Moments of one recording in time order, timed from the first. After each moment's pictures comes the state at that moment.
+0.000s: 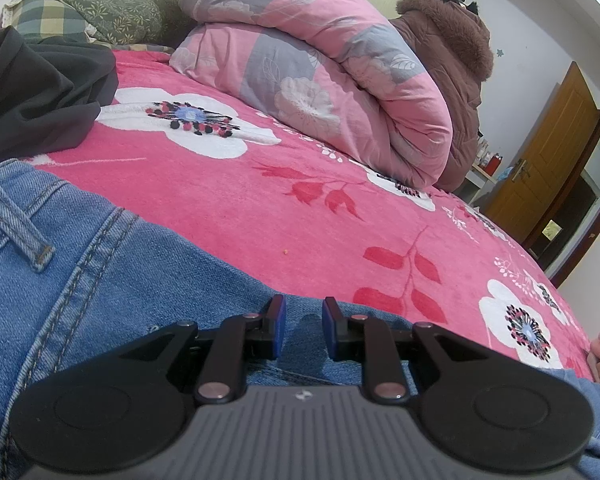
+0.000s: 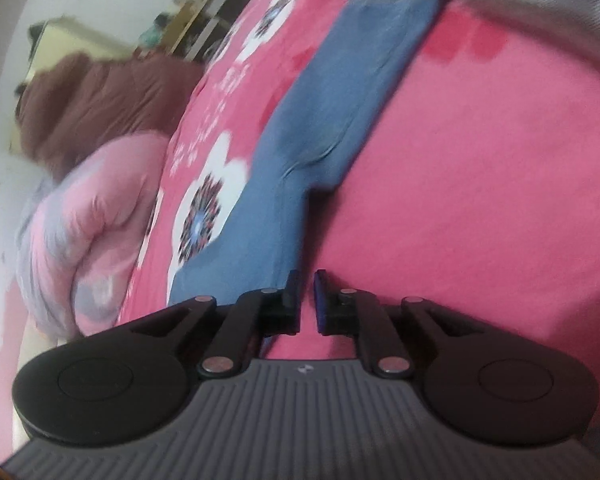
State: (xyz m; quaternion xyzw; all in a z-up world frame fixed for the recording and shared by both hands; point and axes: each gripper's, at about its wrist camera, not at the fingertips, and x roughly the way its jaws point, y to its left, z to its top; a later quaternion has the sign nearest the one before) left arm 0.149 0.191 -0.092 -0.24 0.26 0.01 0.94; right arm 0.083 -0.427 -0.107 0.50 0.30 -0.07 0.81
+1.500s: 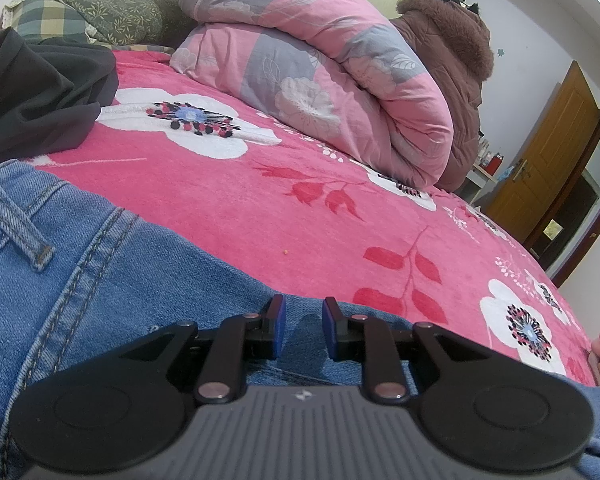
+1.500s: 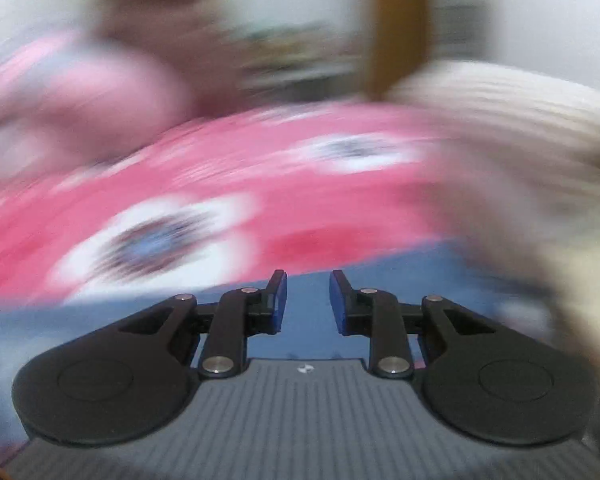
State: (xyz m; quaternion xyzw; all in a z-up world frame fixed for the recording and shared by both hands) left arm 0.149 0.191 -0.092 -0.24 0.26 0.01 0.94; right arm 0.157 -0.339 -0.045 0.01 0.26 -0.02 0.97
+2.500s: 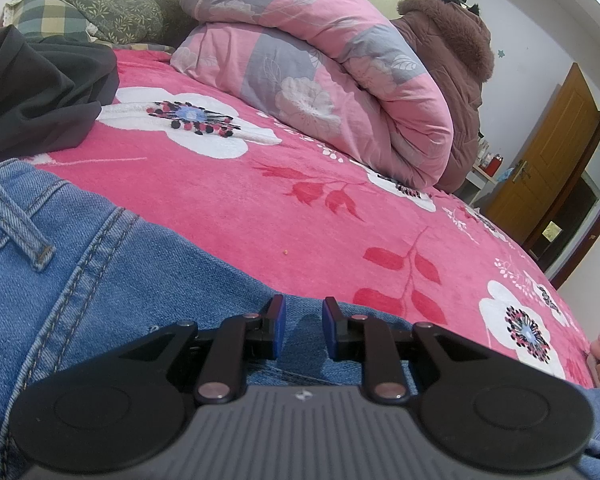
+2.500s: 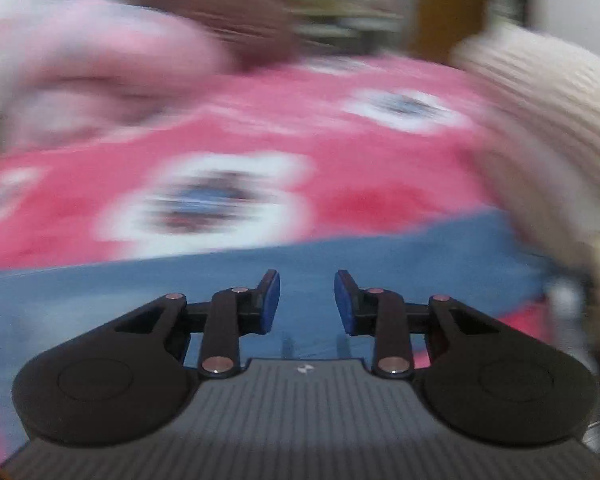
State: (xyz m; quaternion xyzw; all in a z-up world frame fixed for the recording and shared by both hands) left arm 0.149 0.192 -0.092 -0.24 0.26 0.01 0.93; right arm 0.139 -0.326 -0.019 0.04 0.32 0.04 0.95
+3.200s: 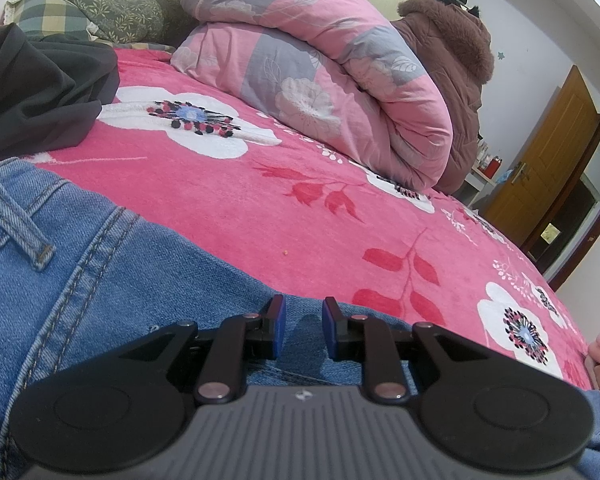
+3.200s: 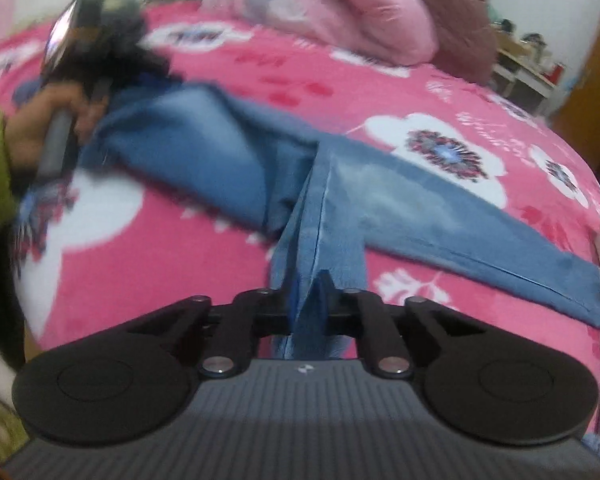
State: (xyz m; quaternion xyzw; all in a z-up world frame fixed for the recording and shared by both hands) left arm 0.148 0.192 -0.092 -0.24 0.26 0.01 0.93; right arm 0.004 -0.156 -0.038 -0.18 0.34 0.15 0.91
